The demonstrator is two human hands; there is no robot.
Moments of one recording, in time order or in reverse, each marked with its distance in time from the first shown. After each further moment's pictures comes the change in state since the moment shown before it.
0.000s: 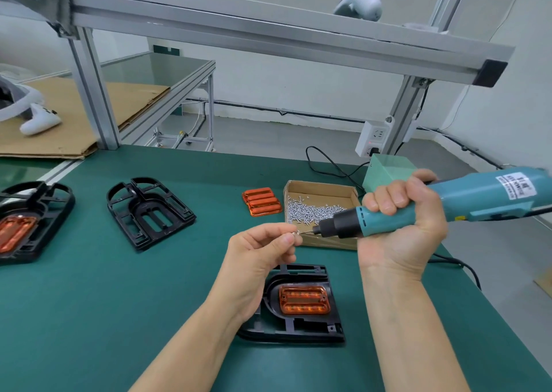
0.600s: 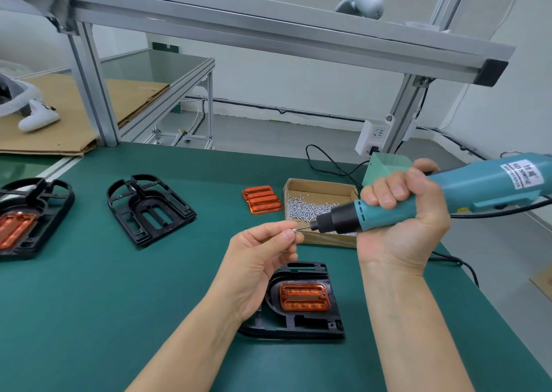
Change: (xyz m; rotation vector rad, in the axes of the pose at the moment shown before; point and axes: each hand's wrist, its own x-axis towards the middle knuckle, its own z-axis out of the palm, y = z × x) left_hand -0.002 0.003 0.002 -0.164 -0.024 -0.088; right_hand -0.004 -0.002 0.011 -0.006 -0.074 -0.002
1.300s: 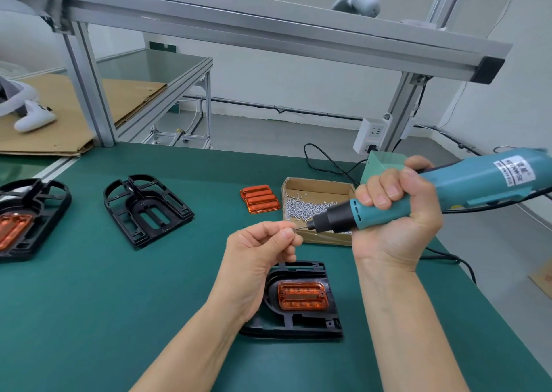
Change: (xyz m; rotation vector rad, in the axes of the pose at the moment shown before) left_hand 0.000 -0.006 0.002 0.076 0.037 0.094; right_hand 0.002 0.004 -0.004 0.010 -0.055 0.000
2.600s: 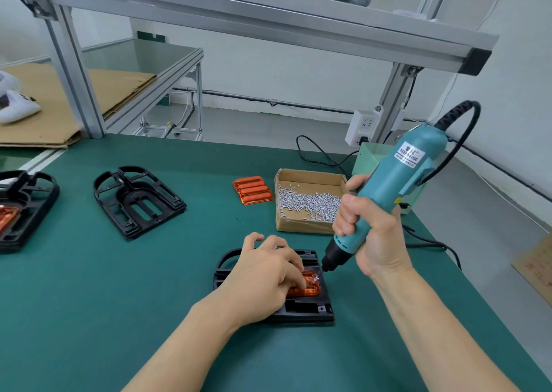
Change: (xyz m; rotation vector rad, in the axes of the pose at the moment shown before) left_hand -0.003 -0.019 -0.013 1.647 -0.545 0.298; right_hand -0.004 -0.004 -0.050 -0.494 -0.171 0.316
